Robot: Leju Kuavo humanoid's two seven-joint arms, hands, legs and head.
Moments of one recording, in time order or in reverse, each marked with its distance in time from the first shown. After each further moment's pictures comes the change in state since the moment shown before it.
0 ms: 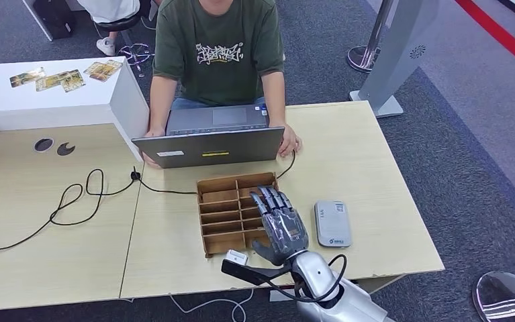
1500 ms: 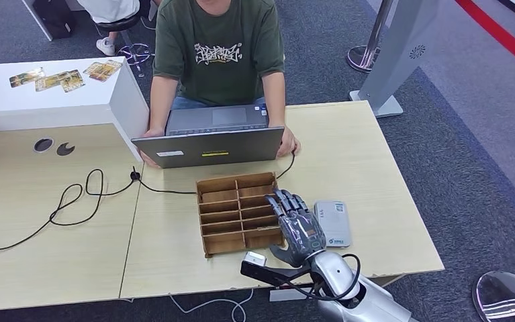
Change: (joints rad) left arm 0.002 -0.001 0.000 0.000 0.013 0.002 0.000; right arm 0.022 -0.125 0.004 -0.106 -0.068 0.078 -0.001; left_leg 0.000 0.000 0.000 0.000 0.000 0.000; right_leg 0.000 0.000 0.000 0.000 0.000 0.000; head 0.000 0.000
